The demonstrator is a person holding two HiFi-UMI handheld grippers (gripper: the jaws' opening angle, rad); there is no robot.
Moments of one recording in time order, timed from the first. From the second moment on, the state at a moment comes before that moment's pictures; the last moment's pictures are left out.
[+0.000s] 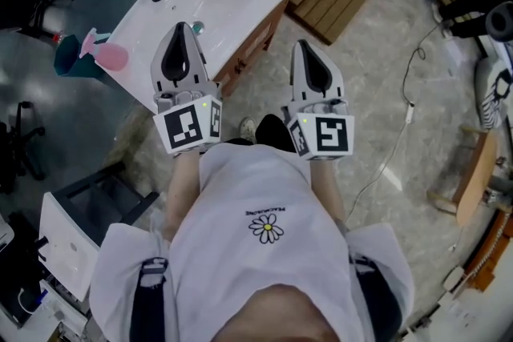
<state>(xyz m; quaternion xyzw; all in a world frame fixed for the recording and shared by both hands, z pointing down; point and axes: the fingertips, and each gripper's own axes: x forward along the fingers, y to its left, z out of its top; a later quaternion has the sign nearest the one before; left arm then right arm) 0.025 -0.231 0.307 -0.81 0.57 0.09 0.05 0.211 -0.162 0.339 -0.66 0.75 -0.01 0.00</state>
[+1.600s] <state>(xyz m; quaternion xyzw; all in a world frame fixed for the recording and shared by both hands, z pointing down) -0.082 -0.239 0.305 -0.52 0.85 0.03 0.07 0.056 -0.329 0.331 -0.23 0.97 -0.01 0.02</state>
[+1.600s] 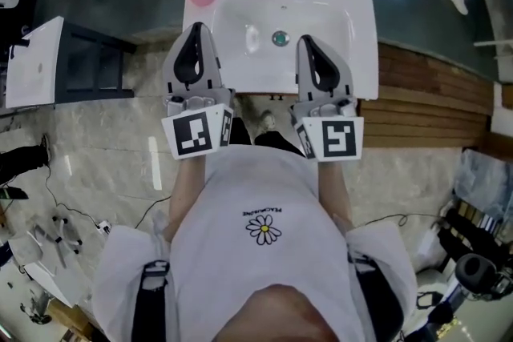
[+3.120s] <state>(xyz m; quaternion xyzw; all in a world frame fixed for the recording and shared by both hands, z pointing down) -0.200 -0.168 0.308 -0.44 0.89 0.01 0.07 -0.133 -0.319 0.348 -0.14 0.99 -0.07 0.00</state>
